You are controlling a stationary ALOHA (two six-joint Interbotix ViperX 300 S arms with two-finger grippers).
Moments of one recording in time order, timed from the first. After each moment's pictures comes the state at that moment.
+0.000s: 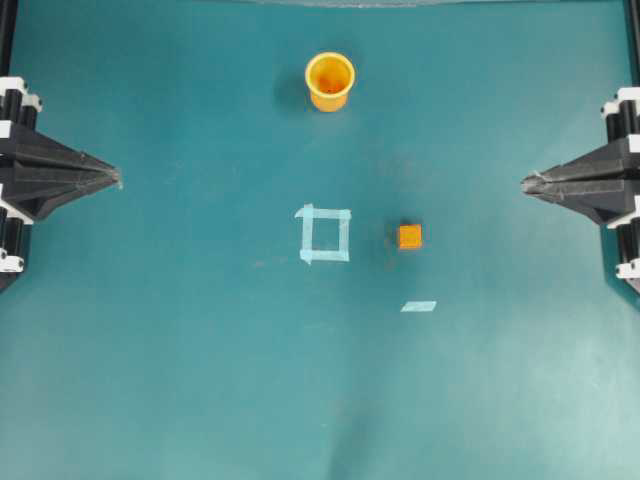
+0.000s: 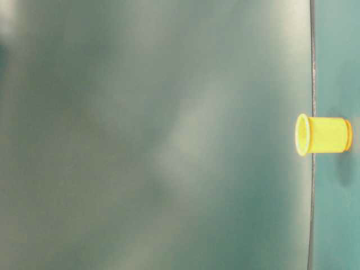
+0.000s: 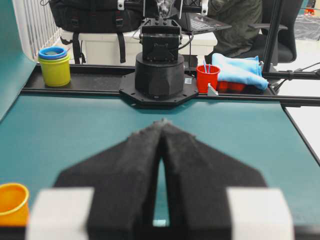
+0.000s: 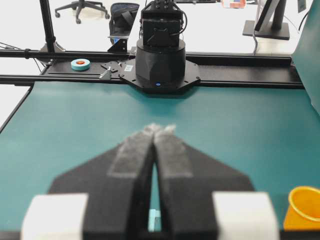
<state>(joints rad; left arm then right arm) 0.00 -0.96 1.17 0.00 -0.29 0.00 0.00 -0.96 1.19 0.00 -0.29 0.00</state>
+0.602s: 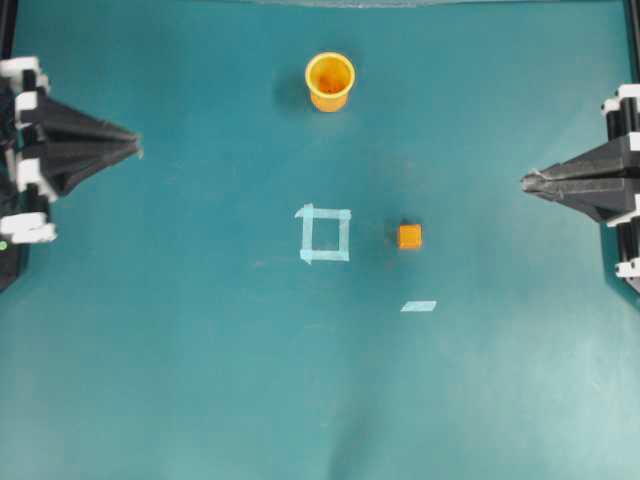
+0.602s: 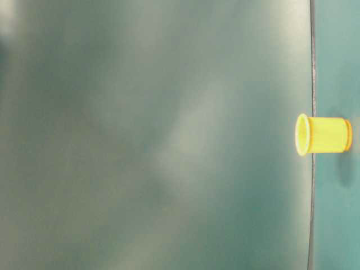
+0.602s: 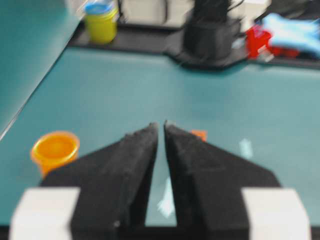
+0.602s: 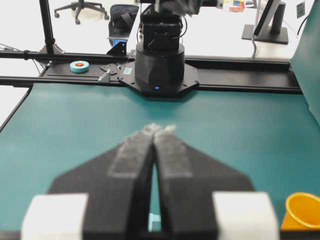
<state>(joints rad) 0.16 -0.86 1.17 0.01 -0.23 -0.02 0.00 -0.95 1.17 -0.01 -0.28 -0.01</state>
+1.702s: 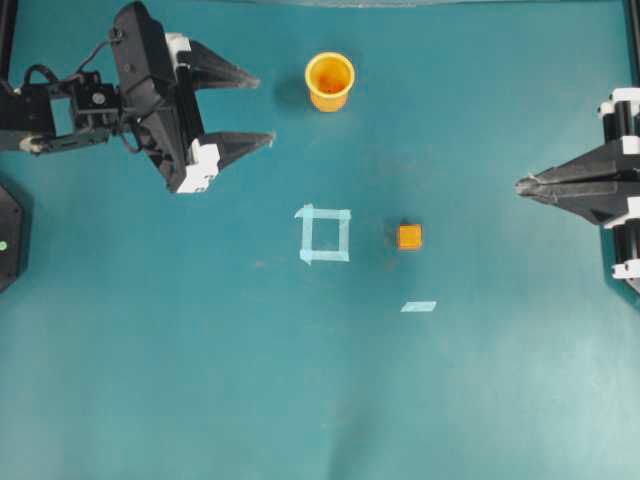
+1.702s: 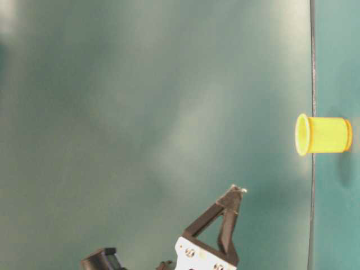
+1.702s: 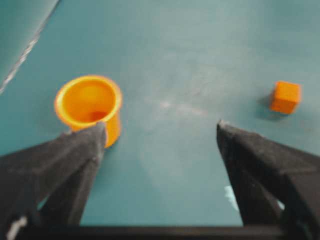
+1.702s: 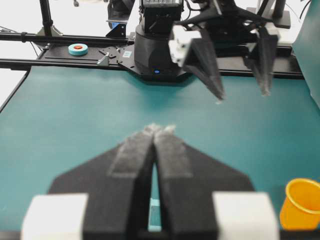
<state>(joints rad) 0.30 -0.23 0.88 0.01 -0.26 0.00 0.00 -0.95 1.17 -0.02 -0.24 -0.01</state>
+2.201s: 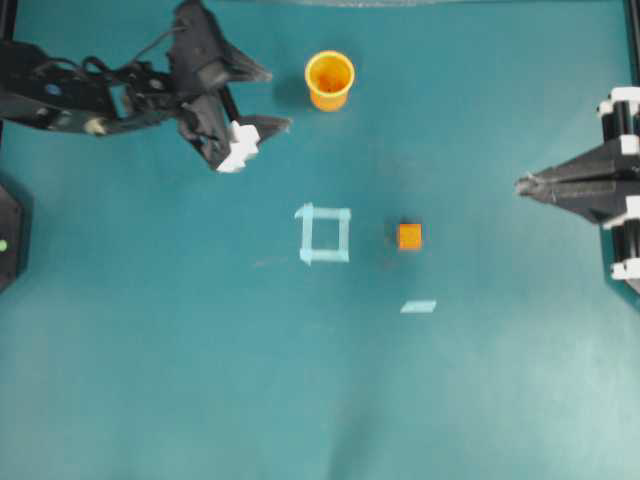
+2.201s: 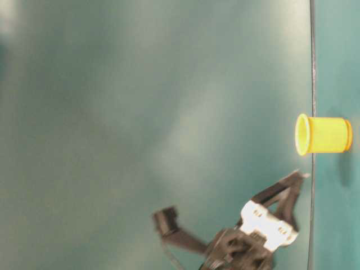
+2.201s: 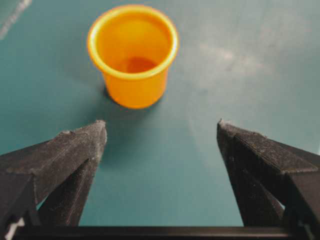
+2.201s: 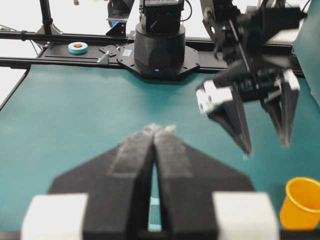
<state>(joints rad) 0.38 0.07 0.78 0.02 -0.30 -0.01 0.00 -0.94 1.17 -0.02 -0.23 -0.01</state>
